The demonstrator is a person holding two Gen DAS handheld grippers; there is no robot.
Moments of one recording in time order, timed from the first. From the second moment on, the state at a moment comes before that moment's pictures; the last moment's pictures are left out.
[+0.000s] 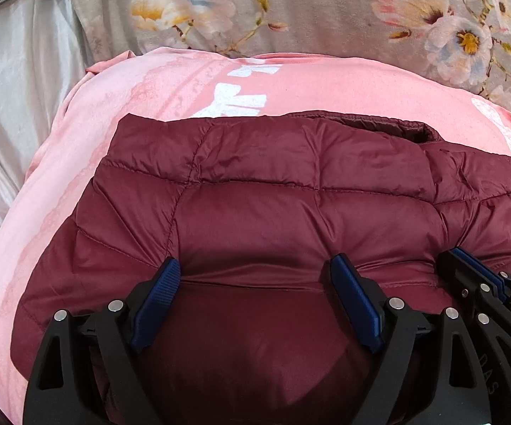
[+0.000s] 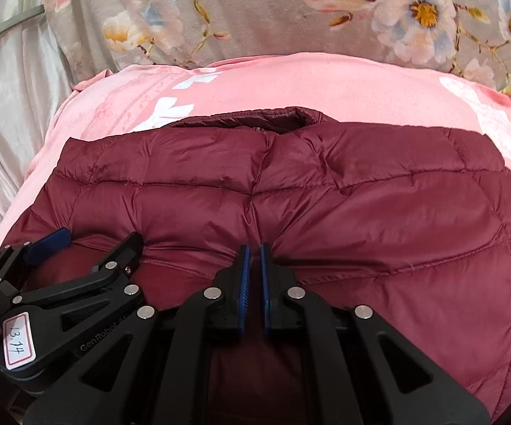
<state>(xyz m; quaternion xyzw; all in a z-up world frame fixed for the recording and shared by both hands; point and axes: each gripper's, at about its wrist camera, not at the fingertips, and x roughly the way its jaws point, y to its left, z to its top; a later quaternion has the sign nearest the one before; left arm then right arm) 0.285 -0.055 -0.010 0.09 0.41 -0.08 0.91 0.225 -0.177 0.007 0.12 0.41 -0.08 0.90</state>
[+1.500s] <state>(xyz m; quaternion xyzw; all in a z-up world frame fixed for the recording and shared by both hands) 0.242 0.156 -0.009 -0.23 0.48 -0.03 0.85 0.155 -0.137 0.025 0.13 0.40 -0.08 0.91</state>
